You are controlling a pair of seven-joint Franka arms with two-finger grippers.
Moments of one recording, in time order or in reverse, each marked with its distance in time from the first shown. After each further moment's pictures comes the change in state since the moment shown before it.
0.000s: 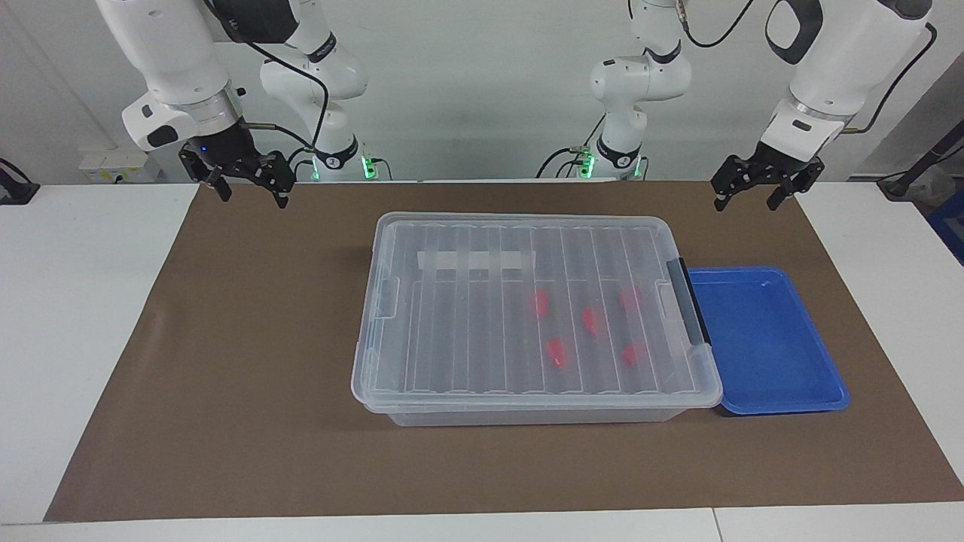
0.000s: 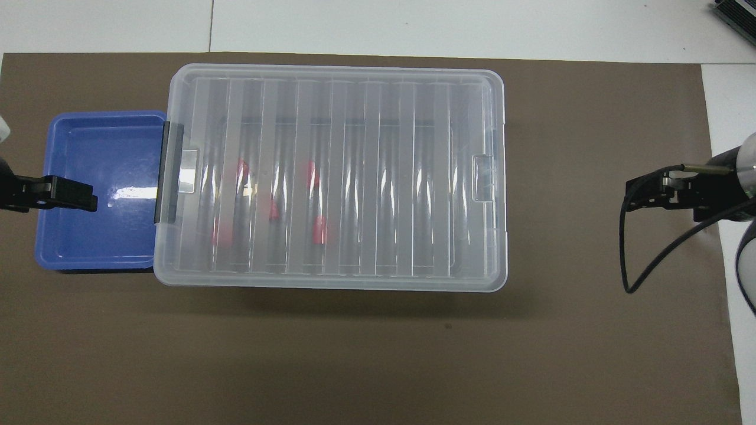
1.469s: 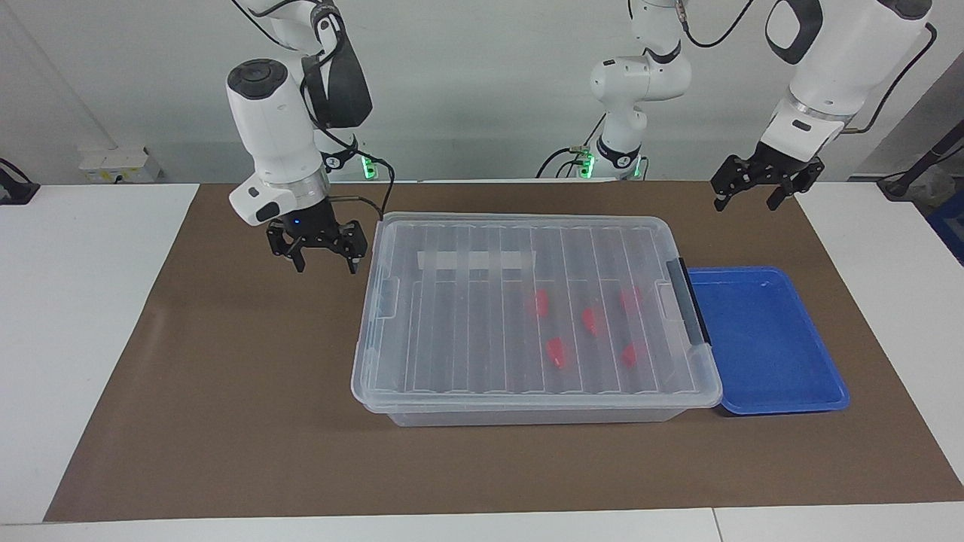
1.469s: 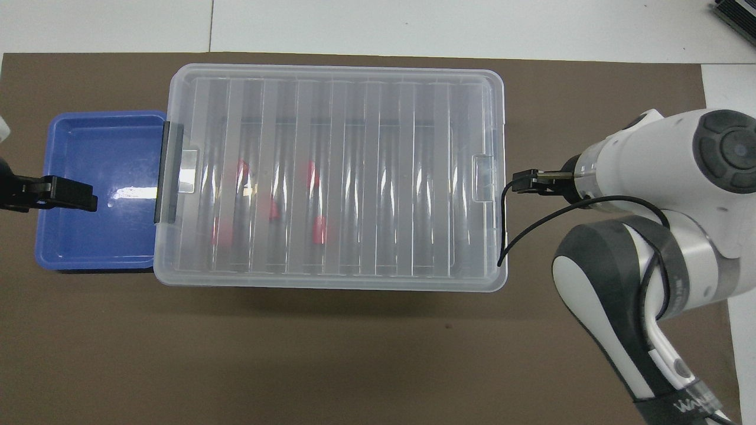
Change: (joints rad) left arm 0.000 0.000 0.000 0.000 0.000 0.000 0.000; right arm 0.159 0.061 0.003 -0.283 0.003 0.501 0.084
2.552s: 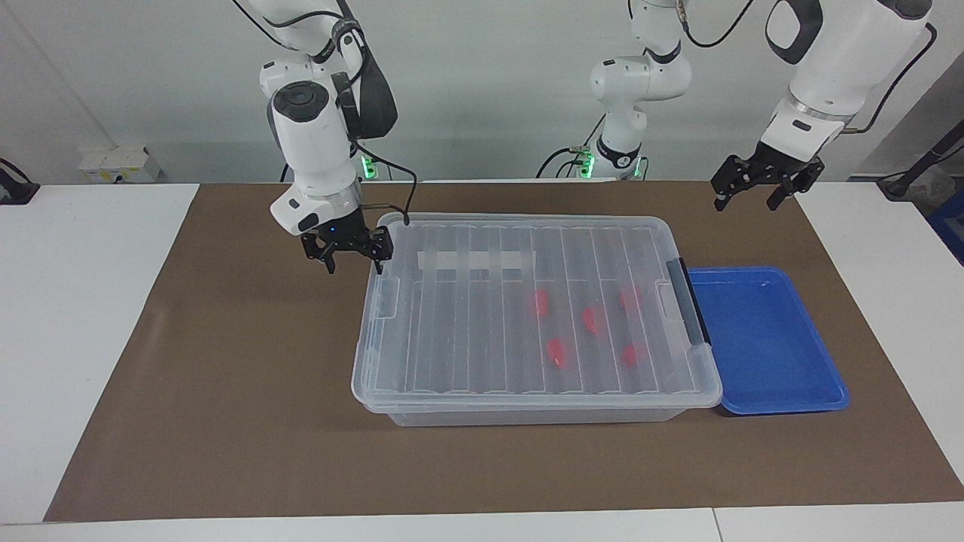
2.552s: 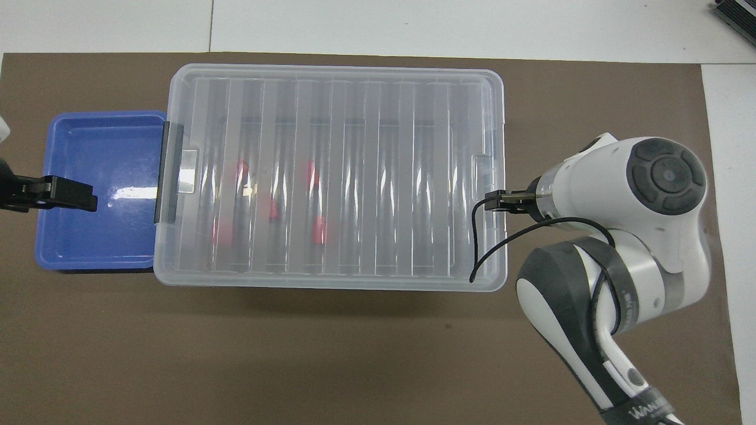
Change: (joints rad) left arm 0.000 0.000 0.000 0.000 0.000 0.000 0.000; right arm 0.056 0.000 0.000 -0.069 0.001 0.050 0.033
